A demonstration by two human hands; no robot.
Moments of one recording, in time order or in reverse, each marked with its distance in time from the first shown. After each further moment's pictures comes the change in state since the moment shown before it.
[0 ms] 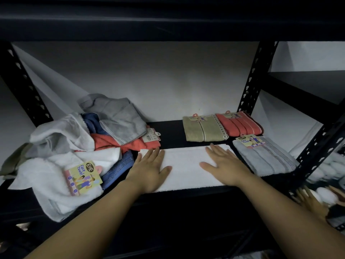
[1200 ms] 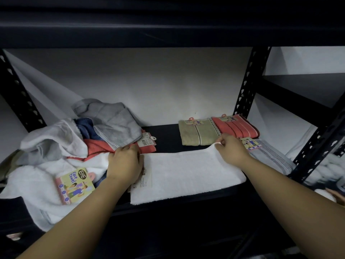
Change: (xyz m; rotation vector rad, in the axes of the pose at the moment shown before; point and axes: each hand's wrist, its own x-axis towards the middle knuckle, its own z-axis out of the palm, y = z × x) left_hand 0.012 -0.032 -0.024 0.017 0.503 -0.265; right_hand 0.042 0.032 -0.035 0.446 0.405 0.160
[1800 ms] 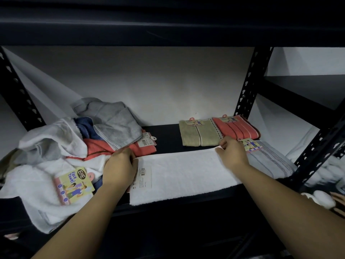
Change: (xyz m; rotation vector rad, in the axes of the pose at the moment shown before) left_hand -0.009 -0.016 0.007 -0.219 0.105 -0.069; right_hand -0.001 0.011 0.021 0.019 0.167 0.054
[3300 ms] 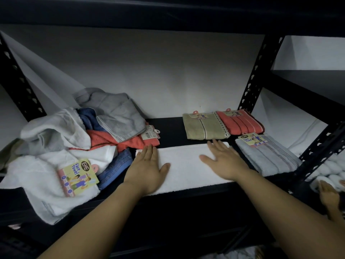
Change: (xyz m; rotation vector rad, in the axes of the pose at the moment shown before) left_hand -0.027 0.033 0.019 0.207 -0.546 0.201; right_hand -0.047 -0.029 0.005 -0.515 -0.530 -0.156
